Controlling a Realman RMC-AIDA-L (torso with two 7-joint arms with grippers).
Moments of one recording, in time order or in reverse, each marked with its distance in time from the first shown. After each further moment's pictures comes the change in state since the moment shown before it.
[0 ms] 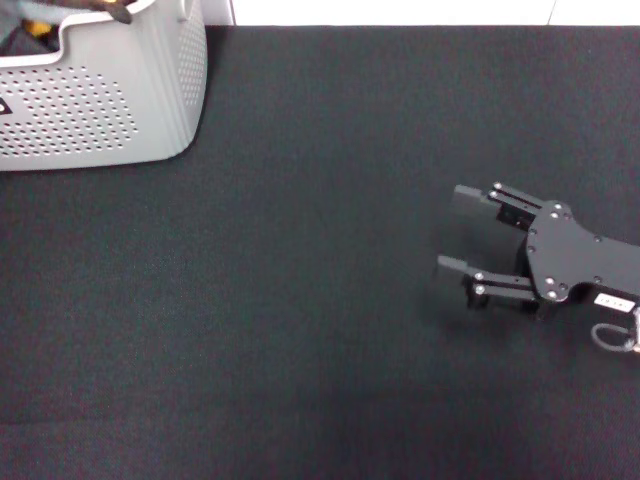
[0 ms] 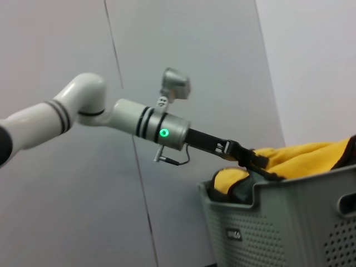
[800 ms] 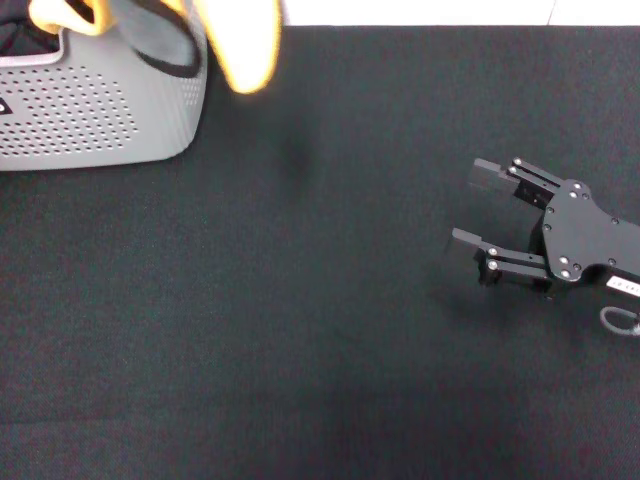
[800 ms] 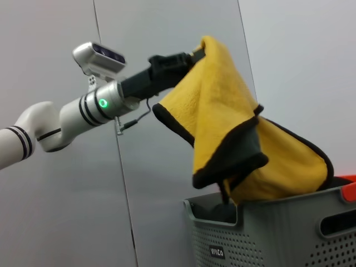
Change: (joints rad) left arm 0.154 -0.004 -0.033 0.078 -0.870 0.217 0.292; right arm -0.011 0.003 0.058 -0.001 0.000 -0.011 -0.030
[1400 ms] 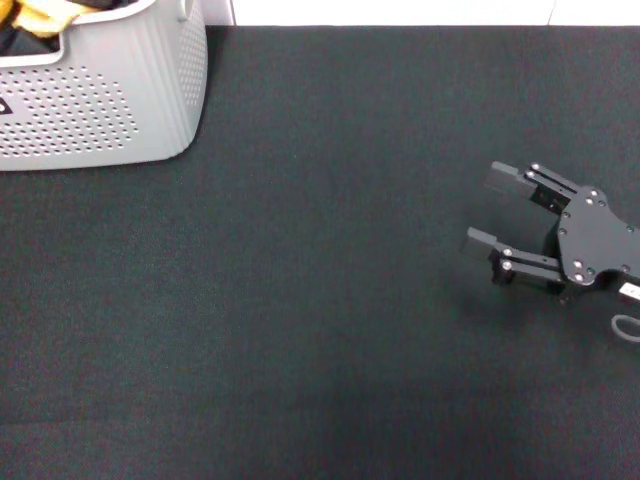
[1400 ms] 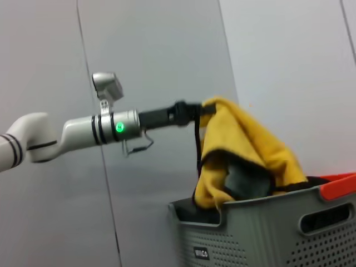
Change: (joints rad) left arm -0.051 0.009 -0.071 -0.099 0.249 -0.347 0.019; right arm -0.037 0.003 0.020 0.002 0.006 -0.001 -0.005
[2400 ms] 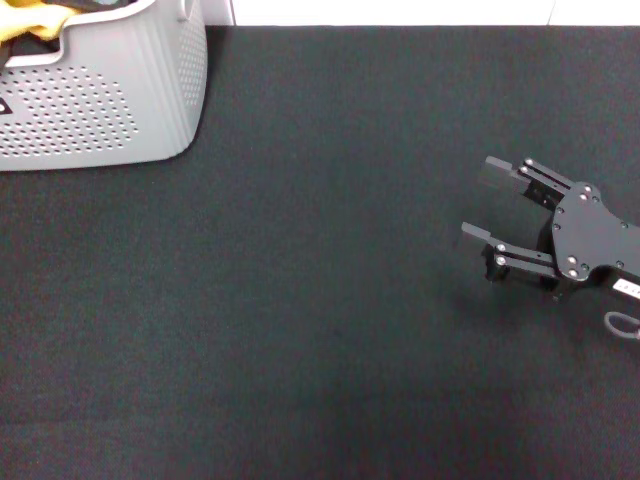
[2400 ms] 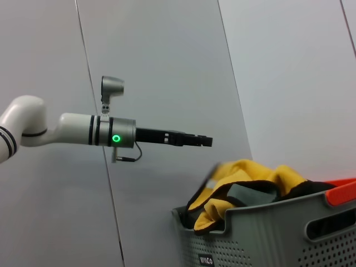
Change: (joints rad) left arm 0.014 -0.012 0.033 0.242 0.453 -0.019 -0.053; right arm 0.005 0.012 0.016 -0.002 -0.007 -0.005 0.009
